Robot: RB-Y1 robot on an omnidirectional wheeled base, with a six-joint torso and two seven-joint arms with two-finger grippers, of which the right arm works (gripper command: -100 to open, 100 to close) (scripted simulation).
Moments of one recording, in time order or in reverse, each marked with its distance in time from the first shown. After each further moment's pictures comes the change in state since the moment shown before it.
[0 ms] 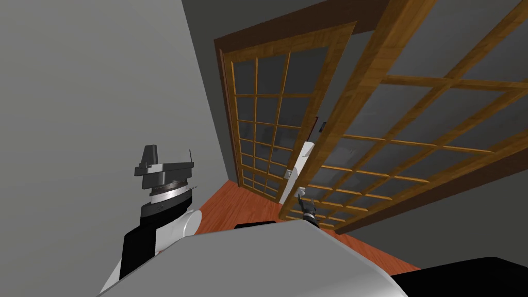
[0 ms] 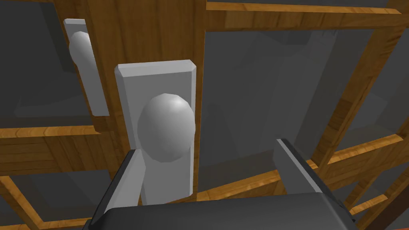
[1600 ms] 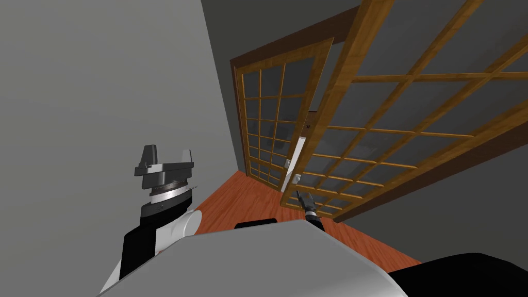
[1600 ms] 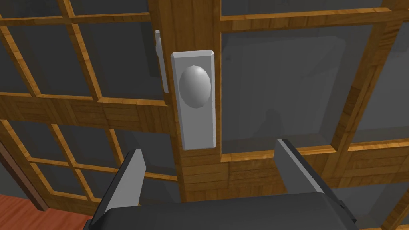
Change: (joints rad) arm 0.072 -0.128 0.143 -0.143 0.080 -0.042 -0.191
